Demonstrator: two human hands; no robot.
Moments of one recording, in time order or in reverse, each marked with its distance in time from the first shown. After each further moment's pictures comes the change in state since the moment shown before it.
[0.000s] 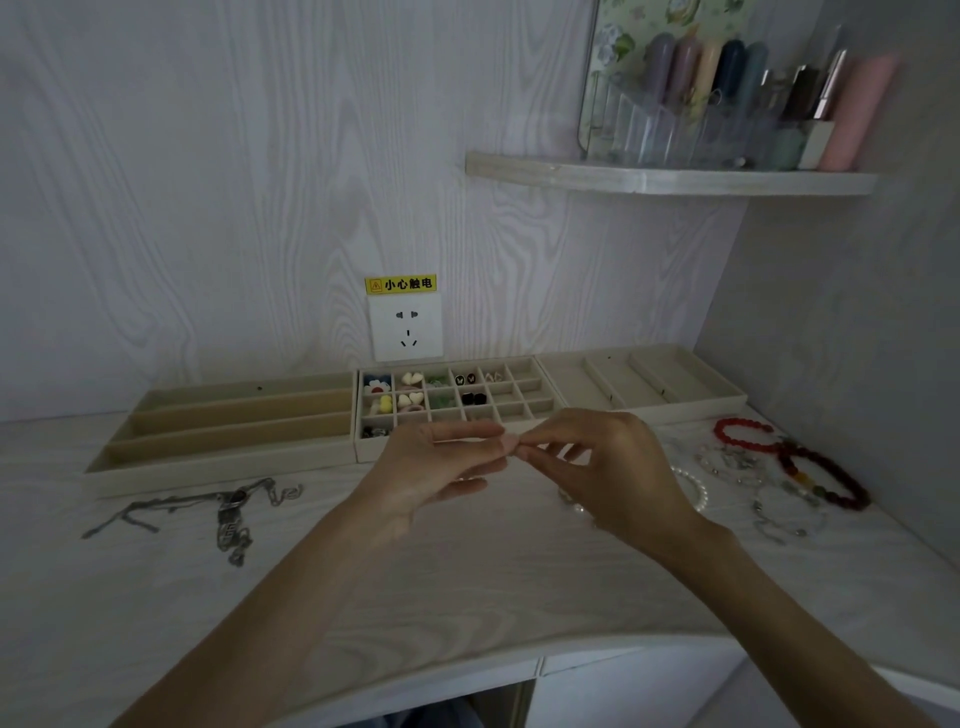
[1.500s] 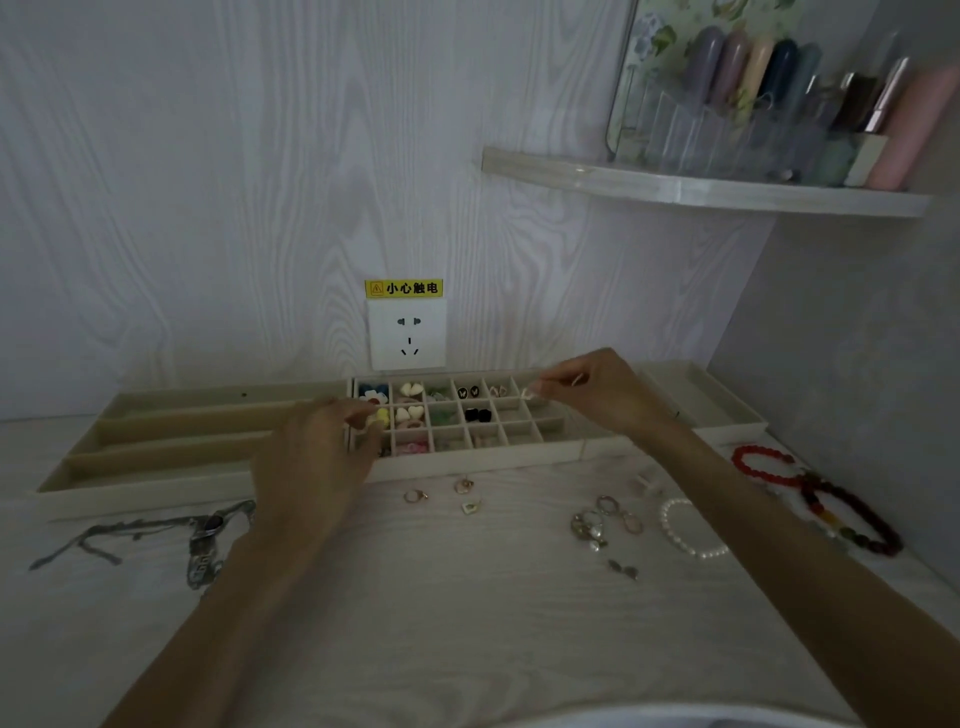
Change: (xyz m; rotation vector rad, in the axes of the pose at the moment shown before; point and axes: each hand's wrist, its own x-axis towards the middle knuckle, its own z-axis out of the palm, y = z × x) left_hand 0.043 -0.020 -0.083 1.137 0.676 0.497; right_hand 0.095 0.061 0.010 0.155 -0.170 0.504
